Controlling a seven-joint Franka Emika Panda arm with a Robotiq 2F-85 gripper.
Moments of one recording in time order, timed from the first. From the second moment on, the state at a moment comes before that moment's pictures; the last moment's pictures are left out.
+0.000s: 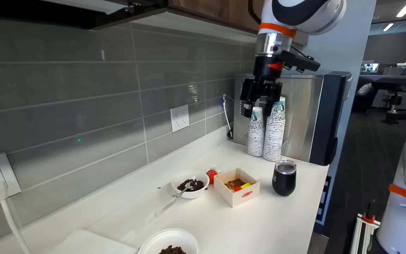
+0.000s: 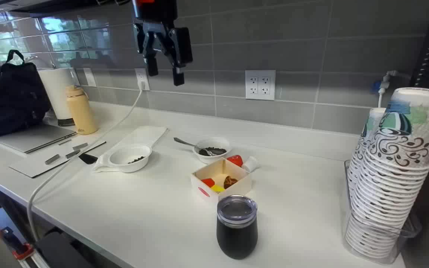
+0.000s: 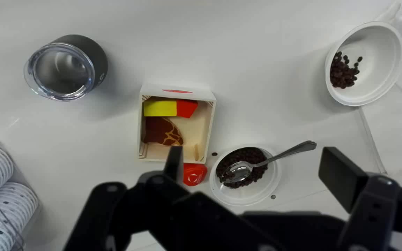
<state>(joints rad) -0.02 -0.72 -0.06 -2.52 0.09 1.89 0.07</state>
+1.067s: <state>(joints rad) -0.06 -0.74 -0.05 -2.52 0.04 1.89 0.07</state>
